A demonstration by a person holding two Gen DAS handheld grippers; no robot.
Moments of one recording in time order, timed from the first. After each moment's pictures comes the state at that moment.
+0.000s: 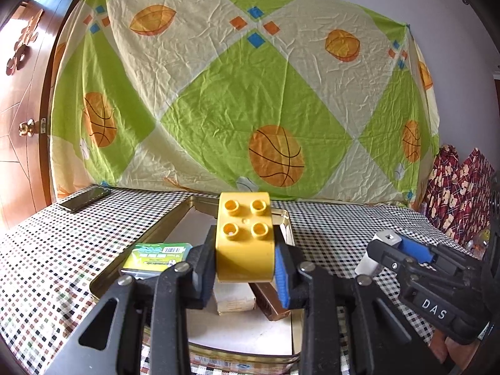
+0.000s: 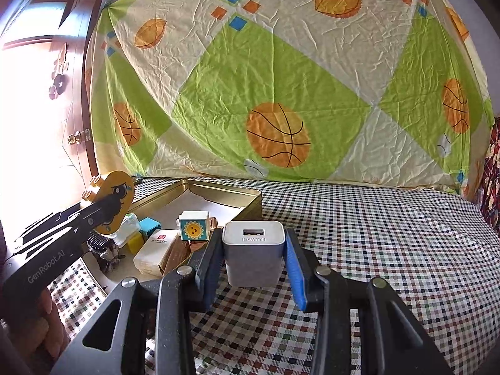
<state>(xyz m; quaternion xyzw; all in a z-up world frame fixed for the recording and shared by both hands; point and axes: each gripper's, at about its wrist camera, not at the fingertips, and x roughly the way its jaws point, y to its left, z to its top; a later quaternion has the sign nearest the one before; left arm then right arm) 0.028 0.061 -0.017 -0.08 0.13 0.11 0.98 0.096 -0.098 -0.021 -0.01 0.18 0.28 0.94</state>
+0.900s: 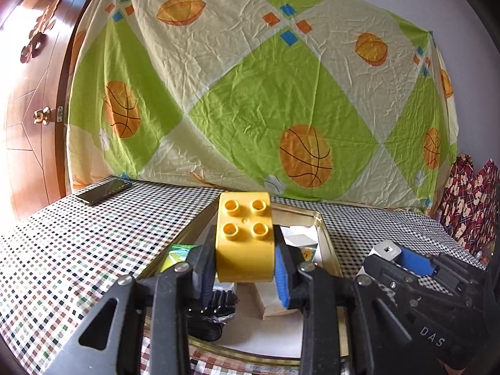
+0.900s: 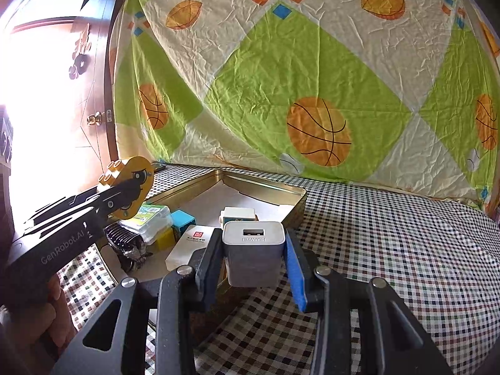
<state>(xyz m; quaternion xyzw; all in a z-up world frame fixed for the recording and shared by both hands) 0.026 0.102 -0.021 -0.10 0.13 0.14 0.98 0.091 -0.045 -0.024 -0.05 0.19 0.32 0.93</state>
